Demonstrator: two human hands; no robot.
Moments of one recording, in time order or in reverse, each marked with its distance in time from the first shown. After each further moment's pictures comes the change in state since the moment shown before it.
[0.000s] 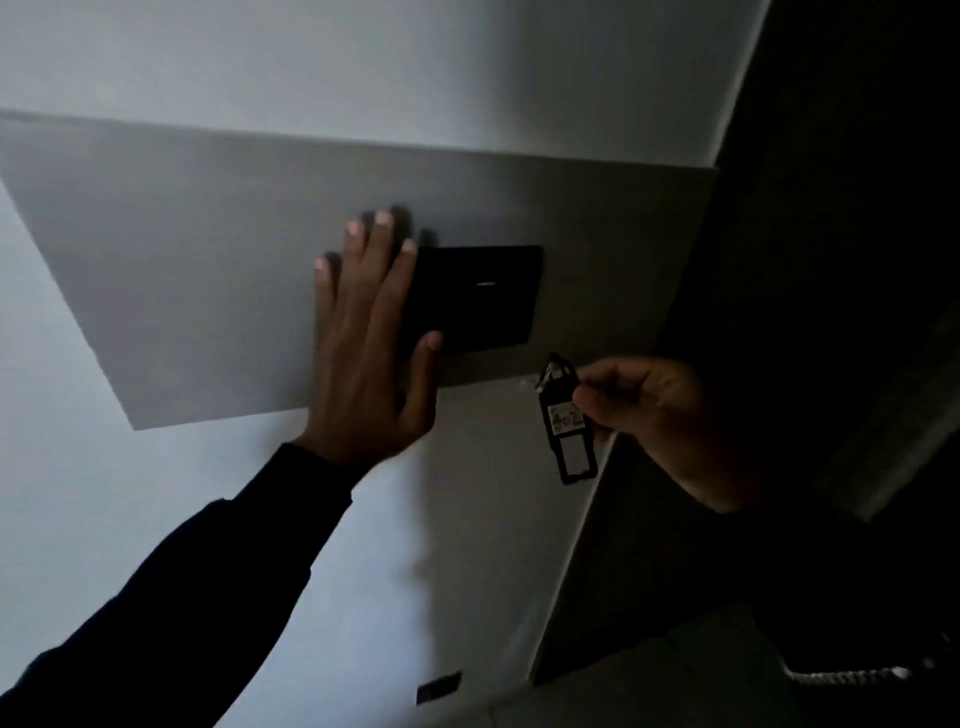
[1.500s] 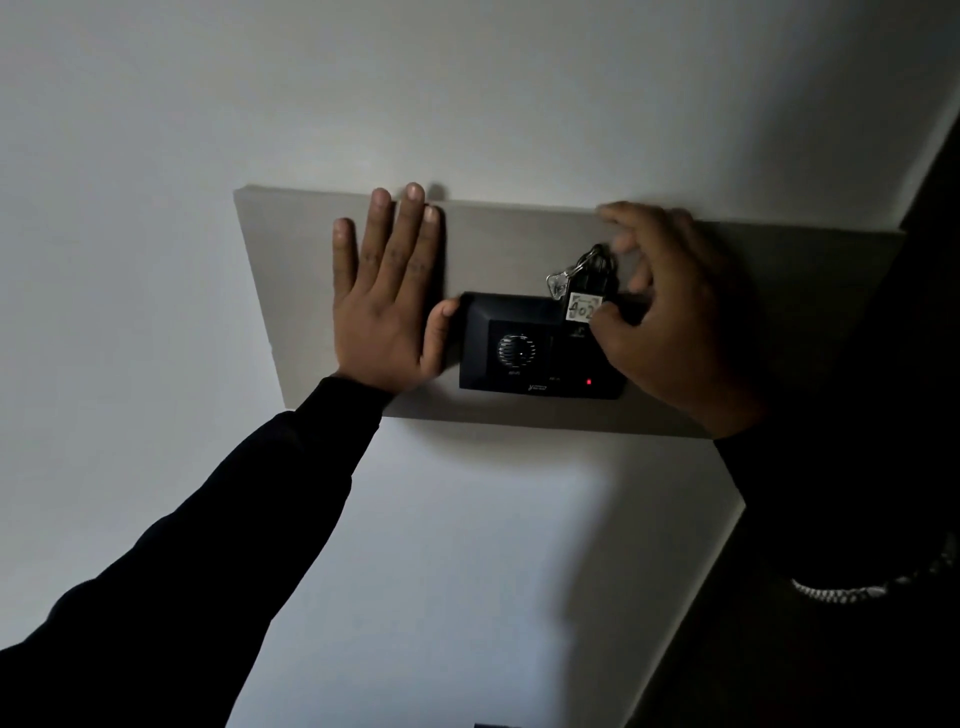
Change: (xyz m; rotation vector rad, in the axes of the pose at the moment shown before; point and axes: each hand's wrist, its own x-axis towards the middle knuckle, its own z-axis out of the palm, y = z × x) left_hand 0.043 -0.064 -0.030 0.784 0.132 0.094; right_hand 0.098 -0.063 0.021 -0.565 0.178 -0.807
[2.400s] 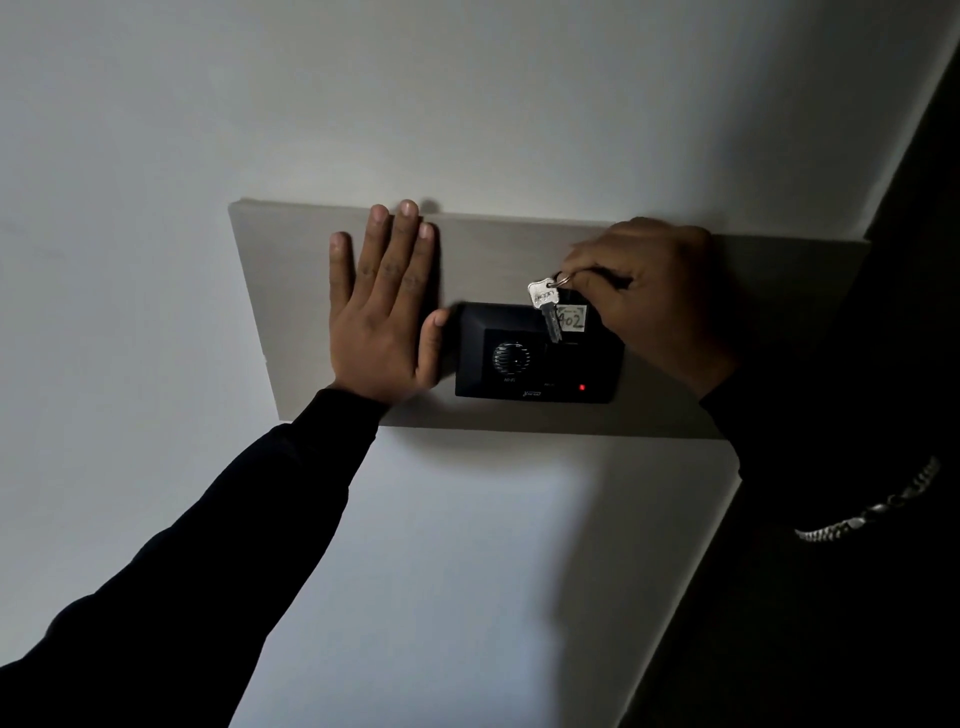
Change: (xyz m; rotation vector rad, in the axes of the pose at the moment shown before) left_hand -0.002 -0.001 0.001 -0.059 0.034 0.014; right_hand 0.027 0.002 -0.001 -0.056 -0.057 -0.201
